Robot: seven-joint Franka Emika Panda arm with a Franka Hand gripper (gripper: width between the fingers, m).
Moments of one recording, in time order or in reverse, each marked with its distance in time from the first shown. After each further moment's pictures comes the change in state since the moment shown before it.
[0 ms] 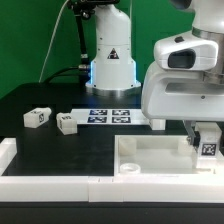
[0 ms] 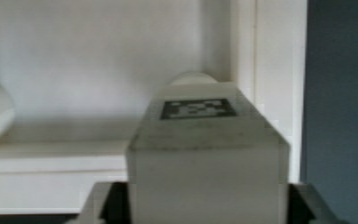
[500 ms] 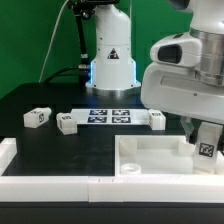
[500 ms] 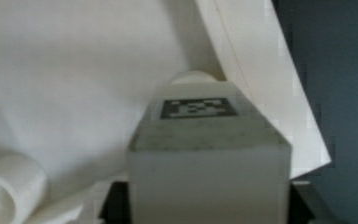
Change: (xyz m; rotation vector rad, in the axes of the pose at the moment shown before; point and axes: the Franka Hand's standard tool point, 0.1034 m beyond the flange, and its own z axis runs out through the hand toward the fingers) arm 0.002 0.007 0.001 0.011 0.018 0.630
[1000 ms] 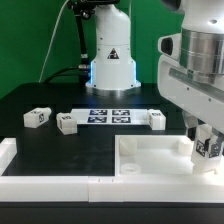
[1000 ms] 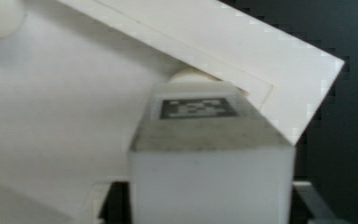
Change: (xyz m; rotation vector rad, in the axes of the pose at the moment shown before) arm -0.005 0.005 0.000 0.010 -0.019 0.532
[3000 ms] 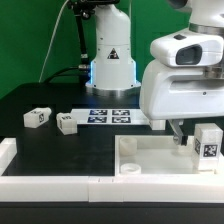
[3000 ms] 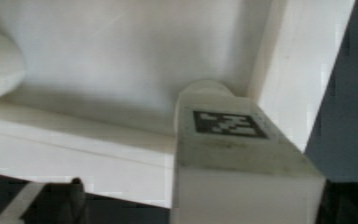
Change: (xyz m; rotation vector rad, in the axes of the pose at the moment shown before) arm -0.004 0.000 -0.003 -0.013 0.051 -1.429
